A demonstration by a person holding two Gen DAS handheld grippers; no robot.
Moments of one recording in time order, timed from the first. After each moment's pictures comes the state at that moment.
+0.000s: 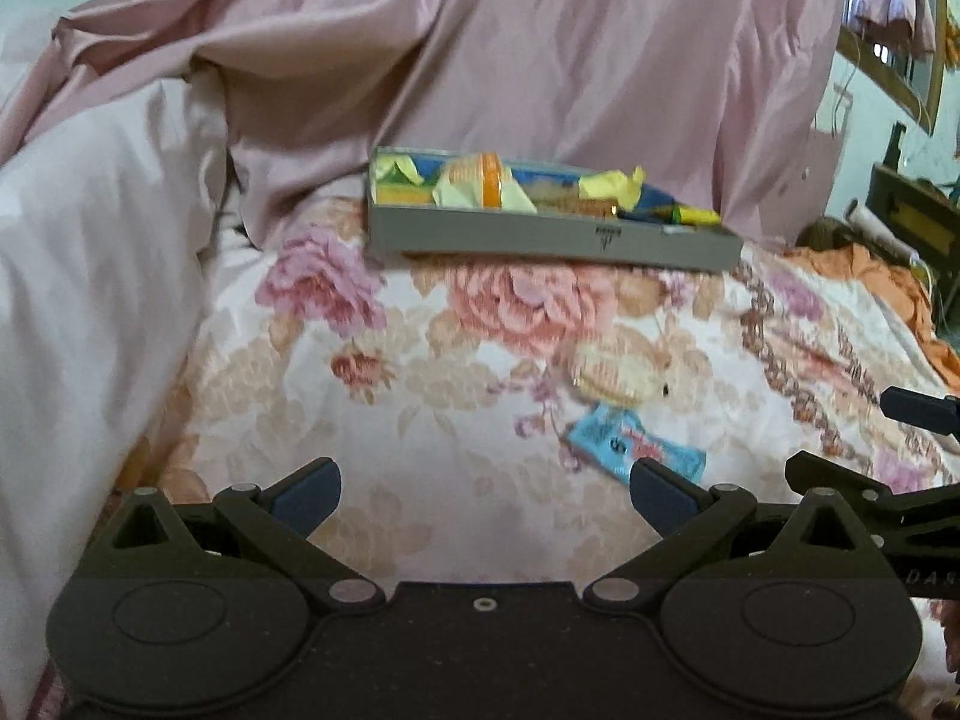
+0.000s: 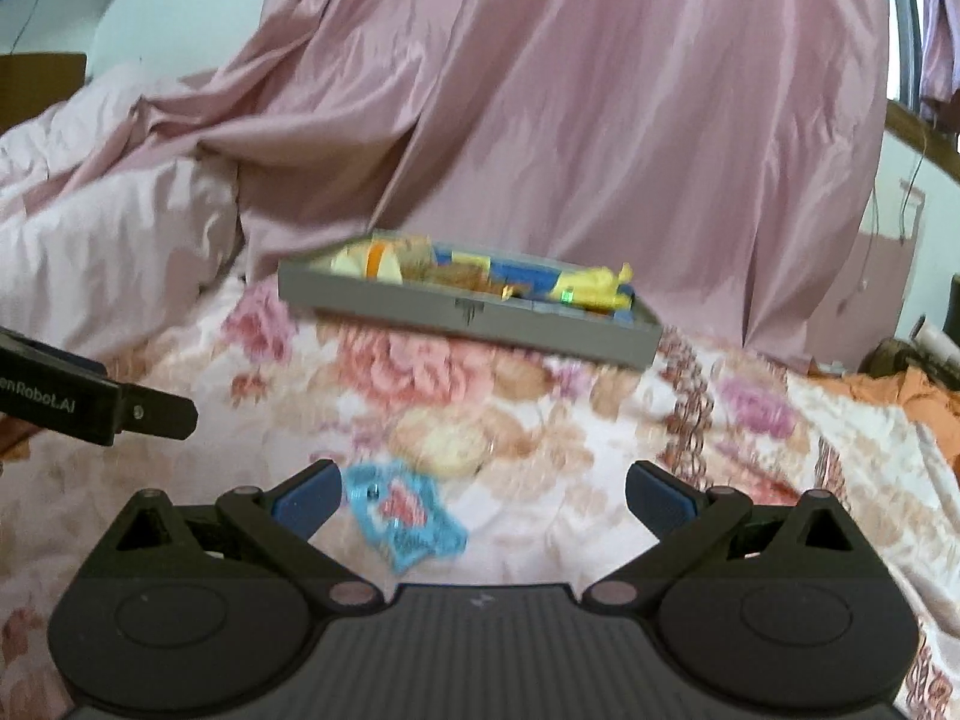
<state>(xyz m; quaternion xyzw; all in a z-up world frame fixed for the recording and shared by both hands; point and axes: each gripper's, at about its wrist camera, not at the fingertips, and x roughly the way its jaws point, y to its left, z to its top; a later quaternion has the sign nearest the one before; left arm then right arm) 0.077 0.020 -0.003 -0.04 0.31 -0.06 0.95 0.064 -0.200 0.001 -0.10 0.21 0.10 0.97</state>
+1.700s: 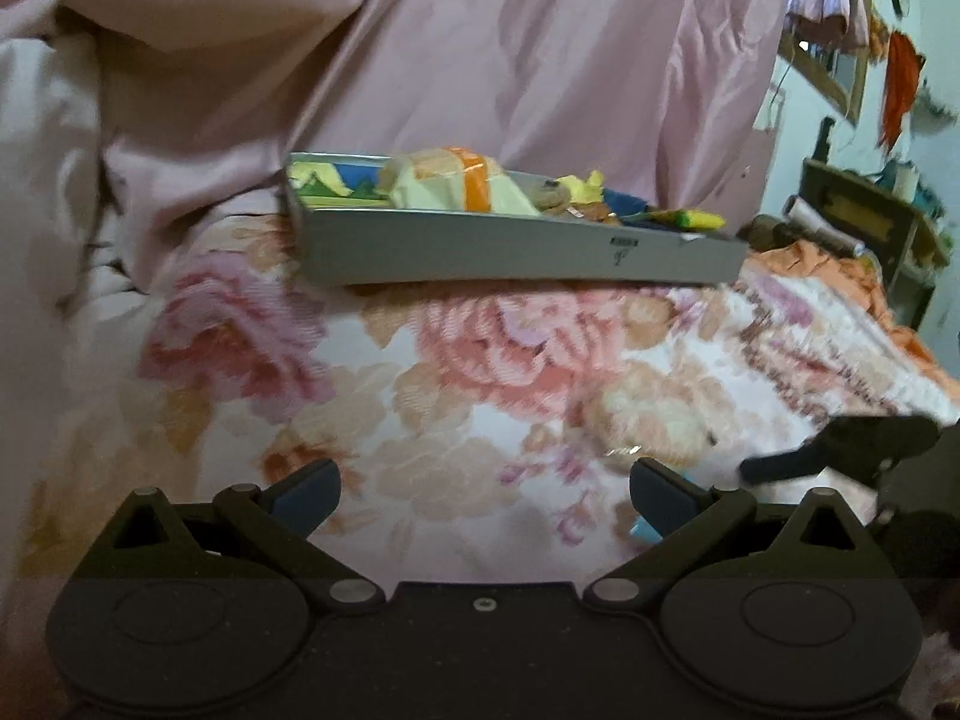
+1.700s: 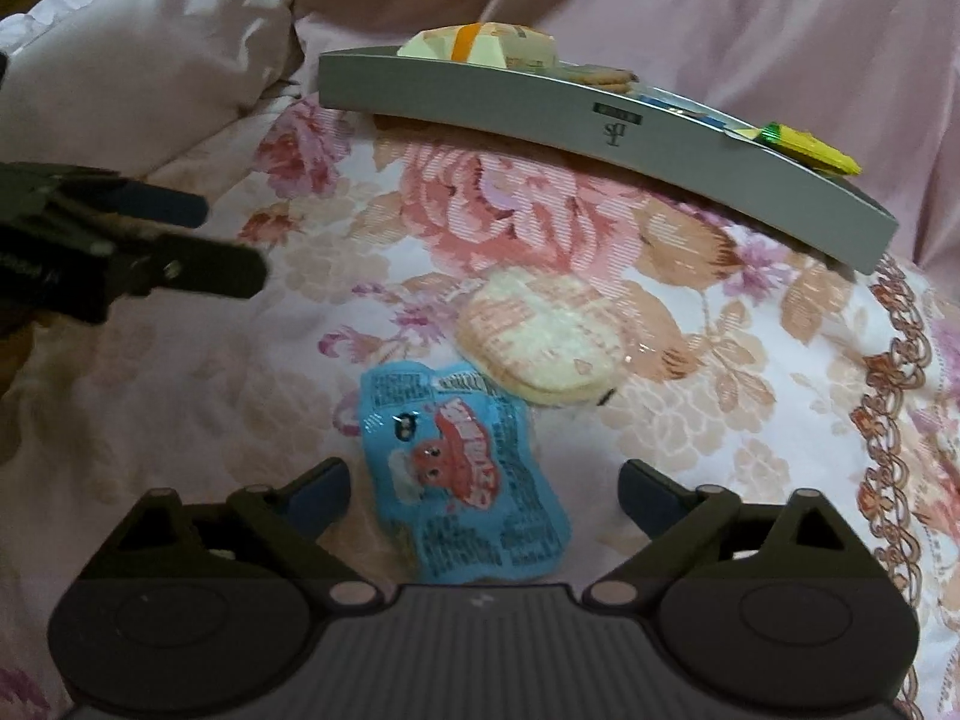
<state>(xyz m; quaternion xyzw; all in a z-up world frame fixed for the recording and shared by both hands) 0.188 0.051 -0.046 -0.04 0.27 -0.18 0.95 0.178 -0.162 -0.070 -0.15 0.35 0.21 0.90</state>
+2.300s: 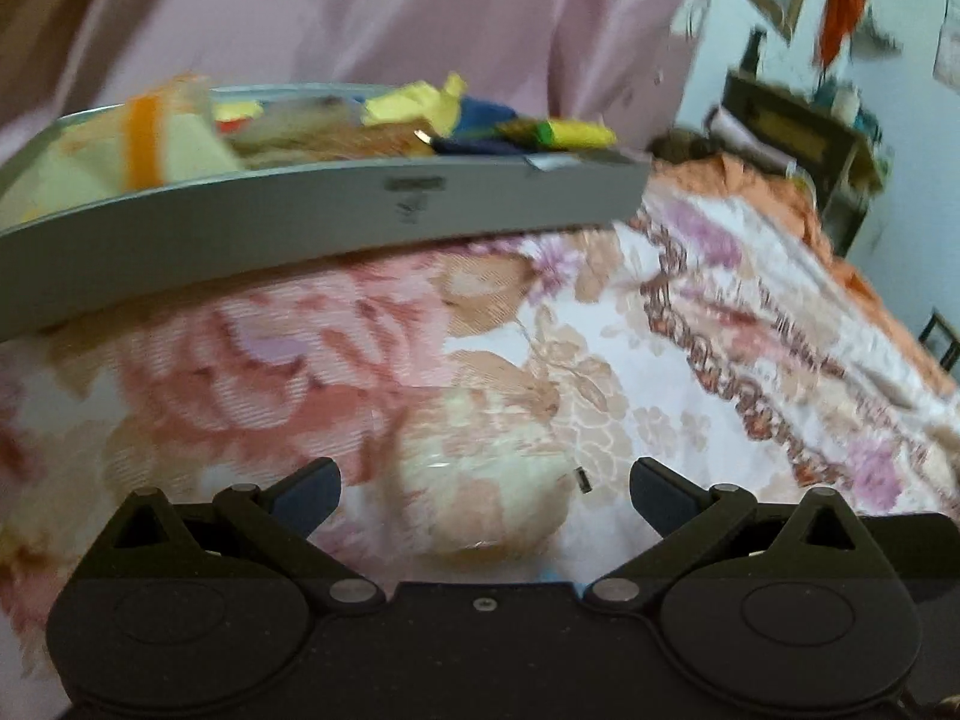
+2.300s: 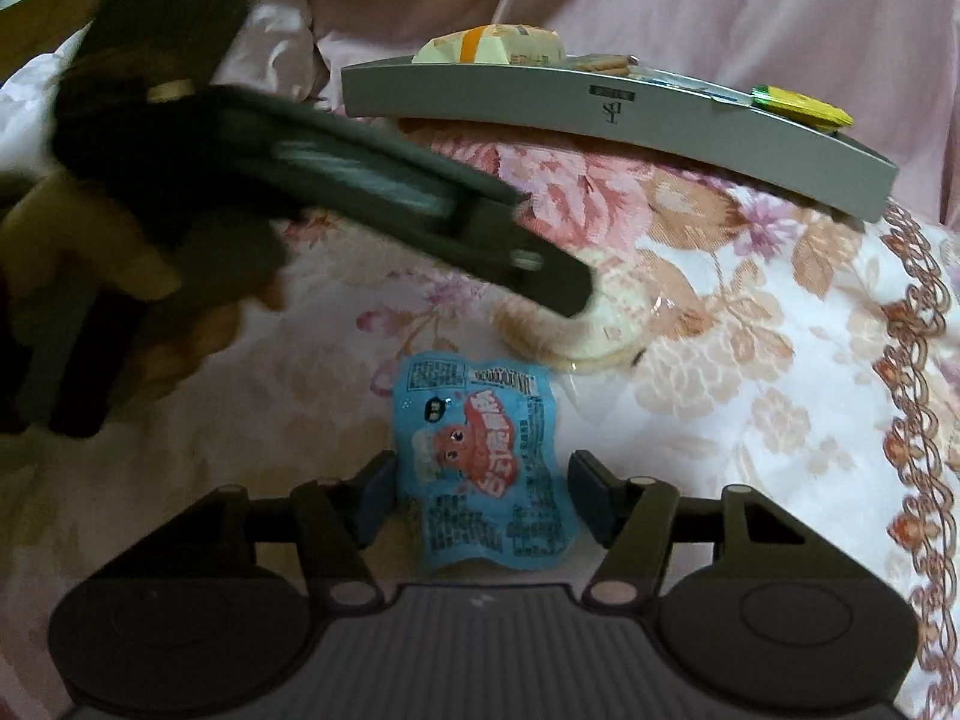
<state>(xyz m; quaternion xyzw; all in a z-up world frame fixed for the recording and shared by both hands) 0.268 -0.070 -0.054 0.00 0.36 -0.26 0.89 0.153 -0.190 -0.072 -0.11 0.35 0.25 0.89</state>
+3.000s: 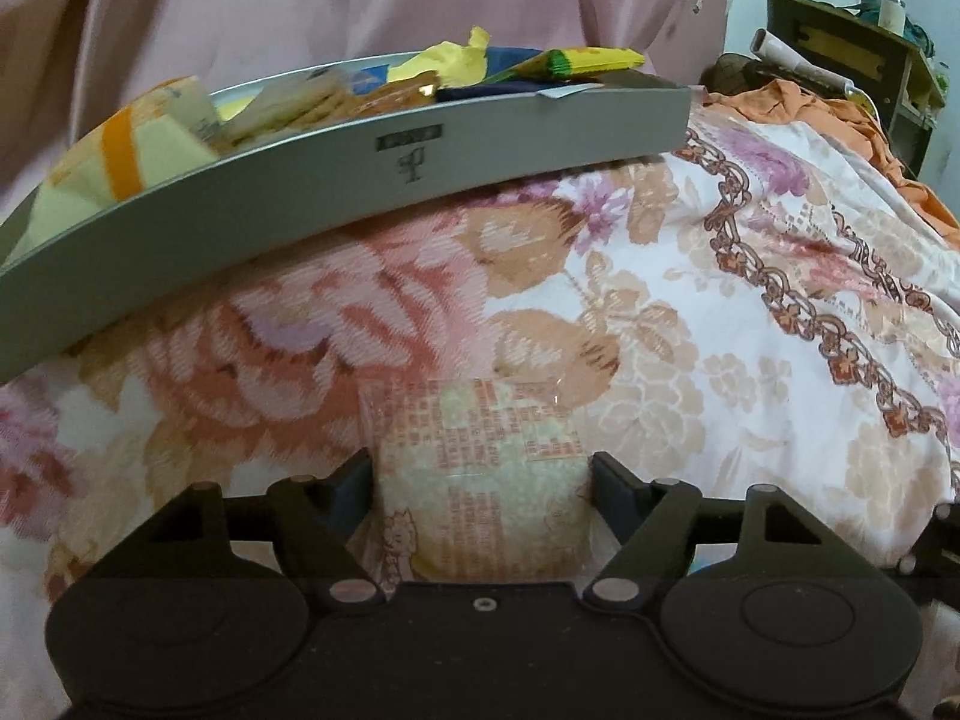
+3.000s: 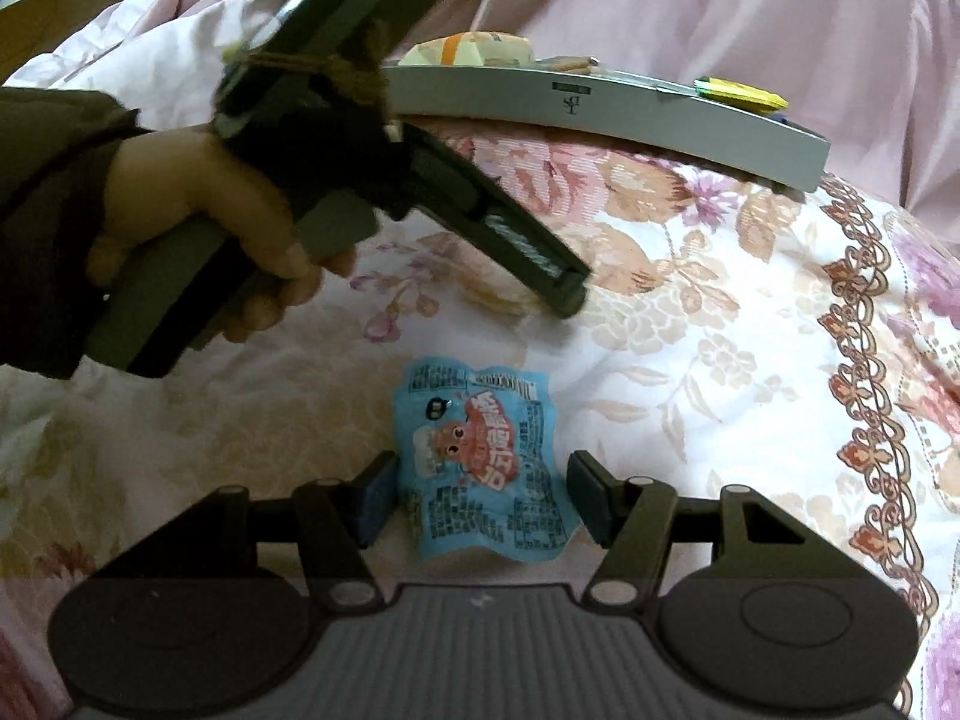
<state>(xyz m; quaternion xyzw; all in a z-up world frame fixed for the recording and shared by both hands) 0.264 -0.084 -0.061 0.08 0.38 -0.19 0.90 0.123 -0.204 -0.076 -0.10 0.34 0.22 0.91</state>
